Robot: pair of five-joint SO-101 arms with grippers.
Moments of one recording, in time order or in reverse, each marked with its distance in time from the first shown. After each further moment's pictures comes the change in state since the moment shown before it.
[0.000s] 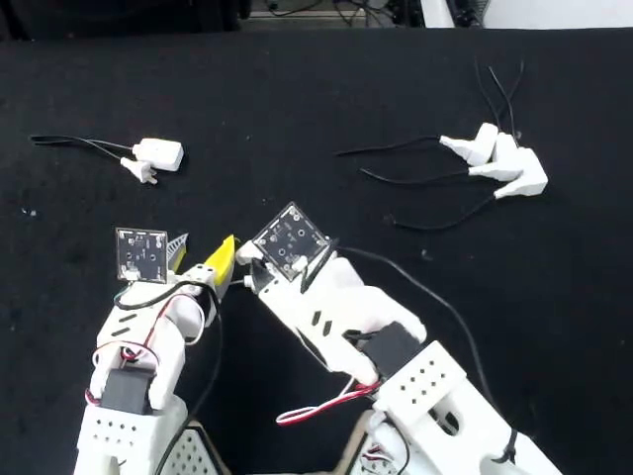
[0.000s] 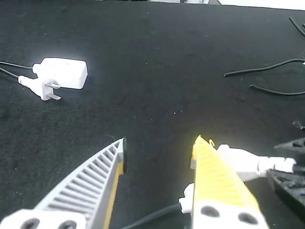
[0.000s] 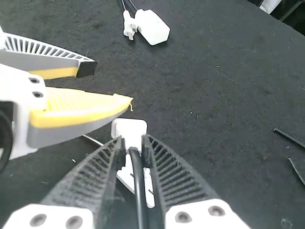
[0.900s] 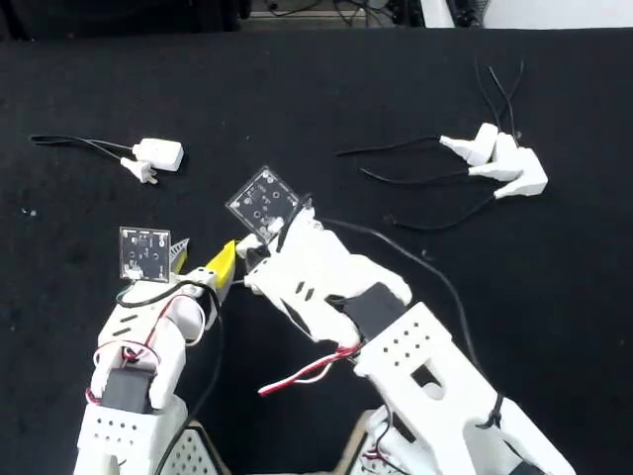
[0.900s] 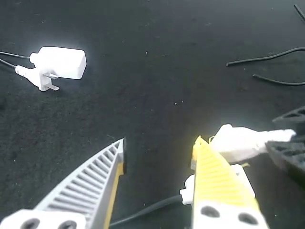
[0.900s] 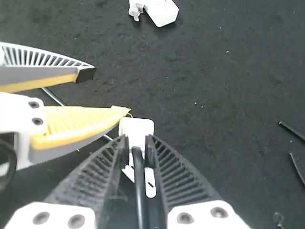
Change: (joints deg) left arm 0.0 0.5 0.0 1.1 -0.2; right arm 0.4 15.1 -17.4 12.4 2.6
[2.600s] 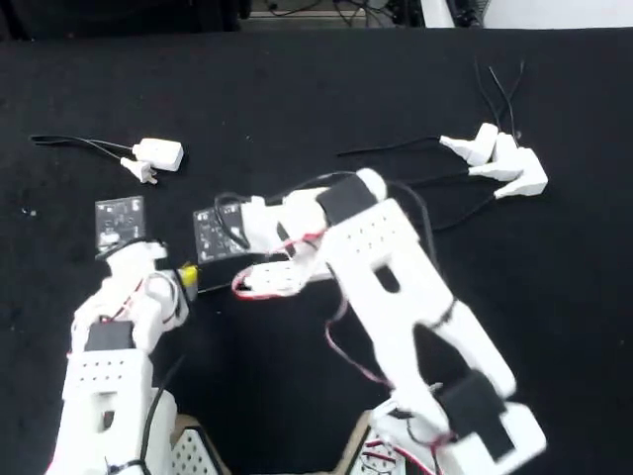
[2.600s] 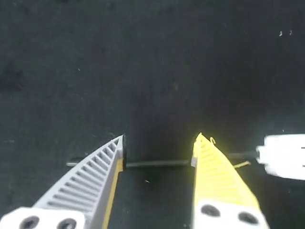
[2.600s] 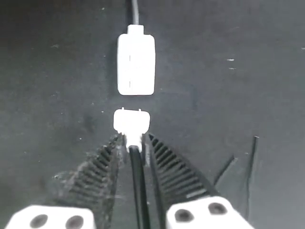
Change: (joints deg) left arm -14.1 38.9 -13.6 1.1 -3.3; right arm 7.8 34.2 -39.3 38.4 57.3
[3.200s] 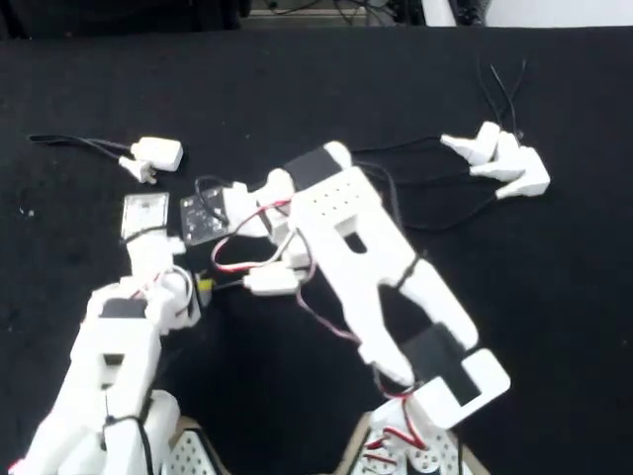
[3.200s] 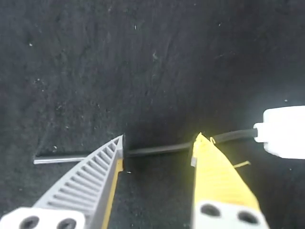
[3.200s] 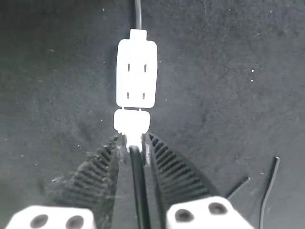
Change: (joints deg) left arm 4.4 18.8 -5.0 -4.3 0.0; right arm -0.6 14.9 -11.0 2.9 0.2
